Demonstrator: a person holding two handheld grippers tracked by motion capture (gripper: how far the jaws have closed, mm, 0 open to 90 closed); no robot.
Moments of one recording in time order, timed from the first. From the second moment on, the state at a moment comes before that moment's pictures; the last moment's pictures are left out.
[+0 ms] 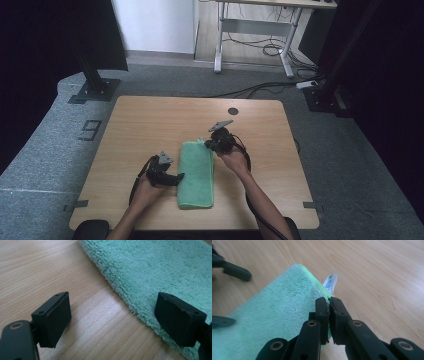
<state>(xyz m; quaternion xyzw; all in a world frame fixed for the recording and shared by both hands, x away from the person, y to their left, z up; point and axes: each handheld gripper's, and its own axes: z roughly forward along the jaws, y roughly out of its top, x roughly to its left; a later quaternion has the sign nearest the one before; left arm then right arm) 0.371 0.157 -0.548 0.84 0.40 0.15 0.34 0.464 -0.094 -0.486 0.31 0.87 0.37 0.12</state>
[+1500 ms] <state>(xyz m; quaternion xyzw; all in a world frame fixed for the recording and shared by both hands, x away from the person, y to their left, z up) 0.374 0.158 -0.547 0.84 0.40 0.16 0.34 0.353 -0.124 -0.475 0.25 0.87 0.43 0.04</state>
